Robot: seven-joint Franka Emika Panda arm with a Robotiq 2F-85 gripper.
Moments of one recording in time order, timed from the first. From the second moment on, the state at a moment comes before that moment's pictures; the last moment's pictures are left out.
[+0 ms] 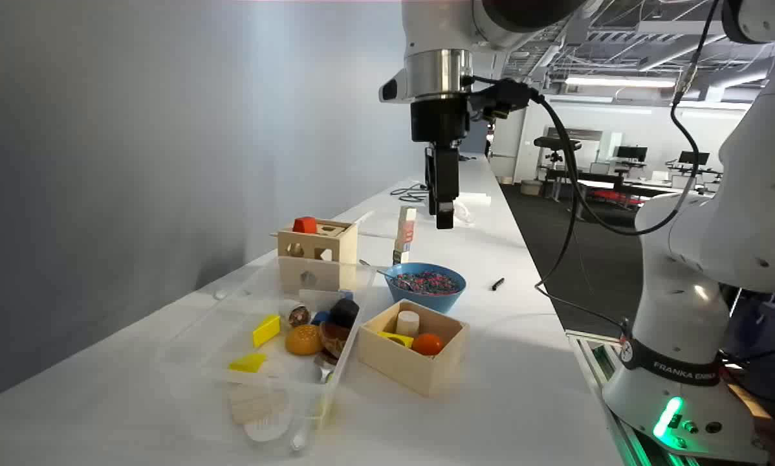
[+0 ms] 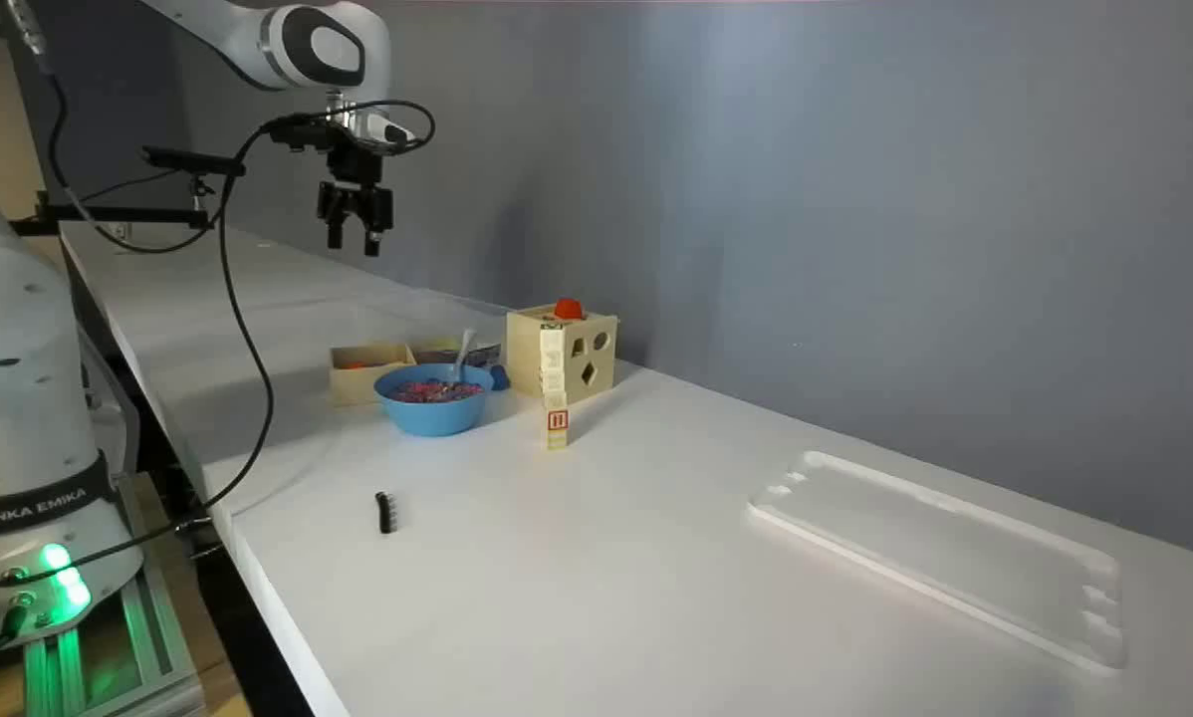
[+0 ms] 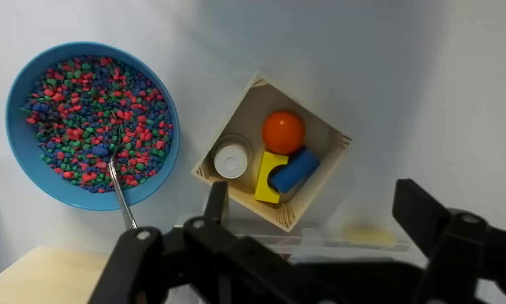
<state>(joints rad) 0.14 -0.34 0.13 -2.24 0.05 1.79 0.03</state>
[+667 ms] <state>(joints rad) 0.09 -0.31 0.11 -2.22 -0.01 1.91 0.05</state>
